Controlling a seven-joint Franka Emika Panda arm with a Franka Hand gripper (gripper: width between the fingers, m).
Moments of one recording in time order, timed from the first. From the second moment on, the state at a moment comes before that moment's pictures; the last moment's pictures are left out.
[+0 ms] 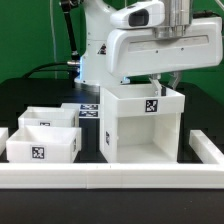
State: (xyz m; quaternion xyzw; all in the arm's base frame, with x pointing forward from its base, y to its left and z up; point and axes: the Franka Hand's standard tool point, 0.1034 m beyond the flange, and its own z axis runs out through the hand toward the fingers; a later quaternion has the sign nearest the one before) arm 0.538 0.082 0.103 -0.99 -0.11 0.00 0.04
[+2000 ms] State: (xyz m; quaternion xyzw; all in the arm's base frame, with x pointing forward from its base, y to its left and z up) arm 0.577 0.089 0.106 -0.83 0.55 0.04 0.10
